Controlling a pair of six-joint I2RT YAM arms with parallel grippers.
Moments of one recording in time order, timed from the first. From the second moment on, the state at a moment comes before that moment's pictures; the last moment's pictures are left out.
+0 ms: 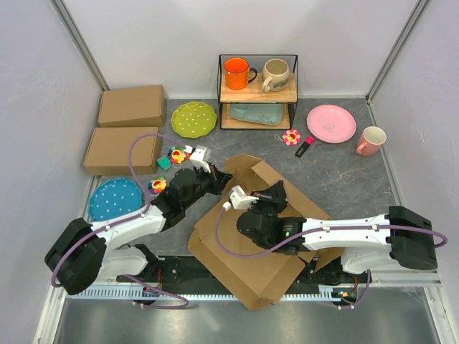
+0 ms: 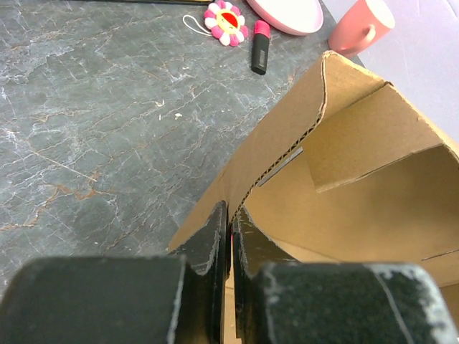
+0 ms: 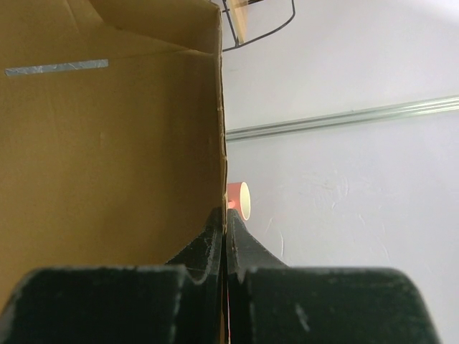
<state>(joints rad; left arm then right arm) -0.73 1.19 0.48 0.53 -0.02 -0.52 1.36 1.31 0.74 -0.06 1.40 -0.62</state>
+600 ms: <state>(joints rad) -0.72 1.23 0.59 0.35 0.06 -0.60 1.37 1.29 0.74 -0.12 1.42 -0.59</state>
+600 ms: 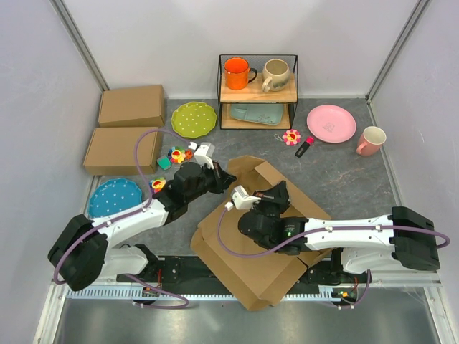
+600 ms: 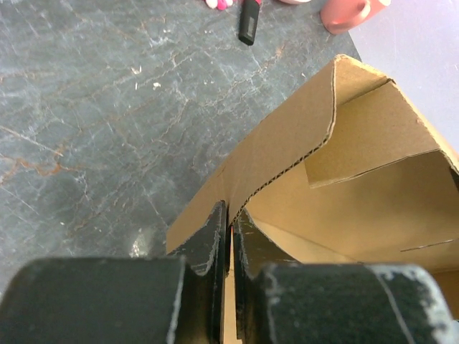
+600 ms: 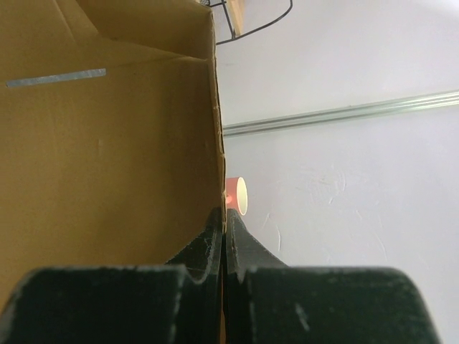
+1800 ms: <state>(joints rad) -0.79 1.22 0.41 0.52 0.08 -0.81 1.43 1.33 0.56 0.42 1.46 -0.84</state>
